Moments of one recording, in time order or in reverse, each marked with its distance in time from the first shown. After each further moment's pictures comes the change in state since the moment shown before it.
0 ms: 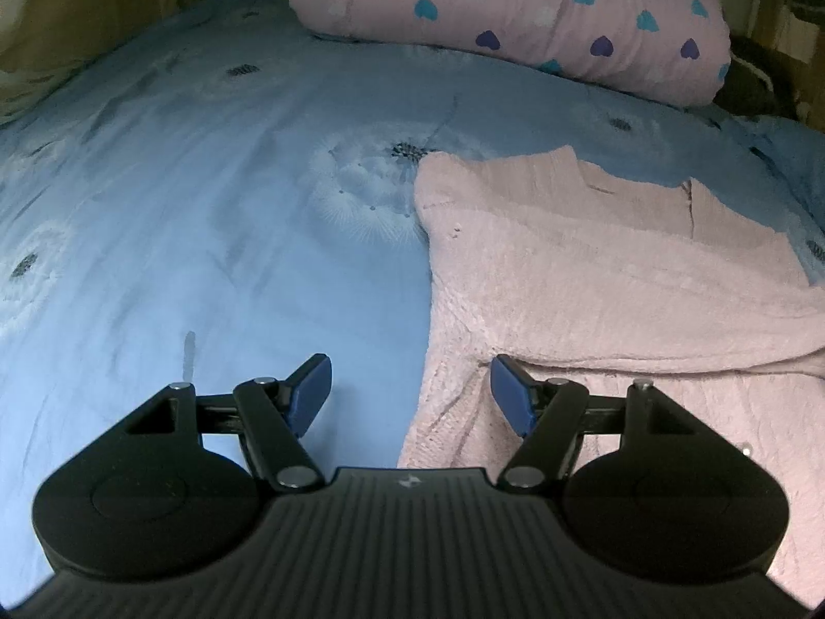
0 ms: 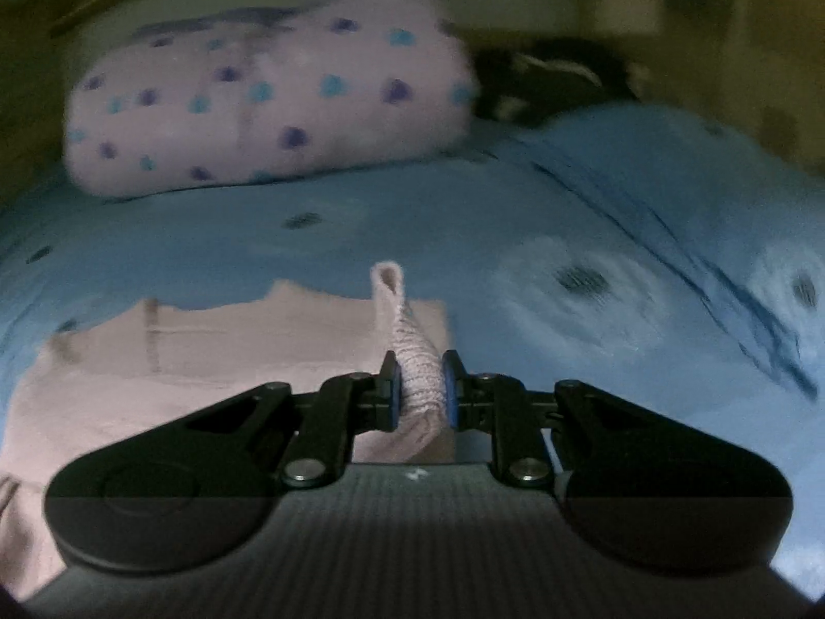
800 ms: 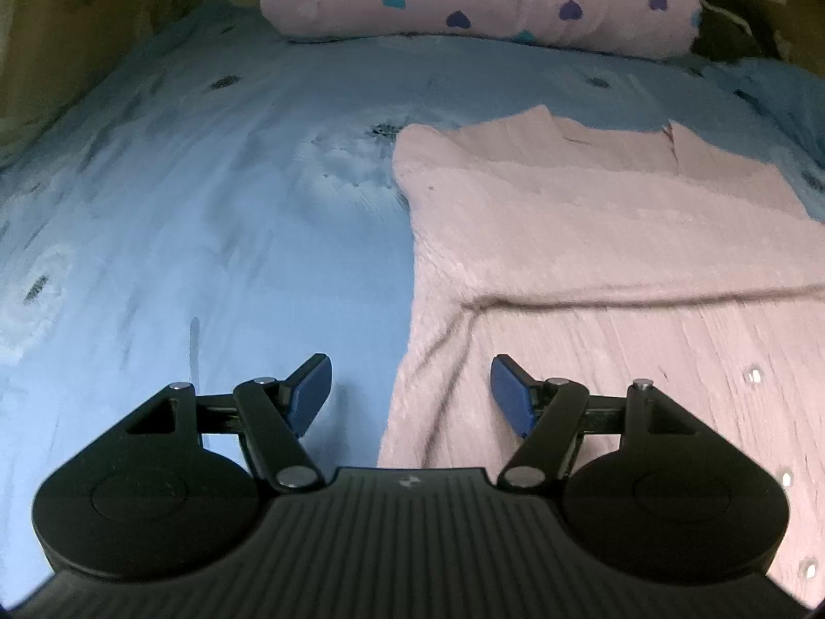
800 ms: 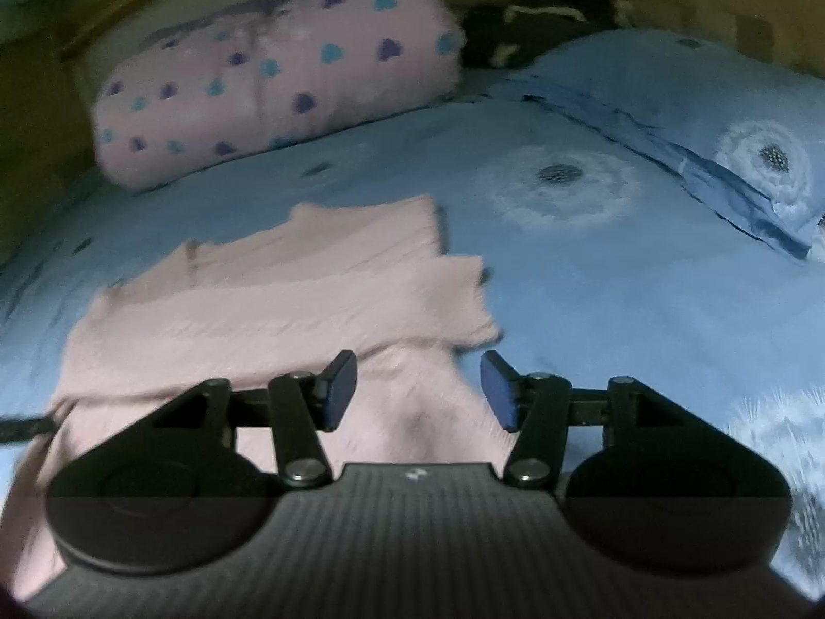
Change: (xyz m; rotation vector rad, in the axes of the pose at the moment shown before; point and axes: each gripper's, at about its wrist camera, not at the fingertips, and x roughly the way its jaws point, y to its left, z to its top) left arm -0.012 -0.015 -0.024 0.134 0.016 0.035; right arm -0.072 -0.022 -0.074 0.063 0.060 0.129
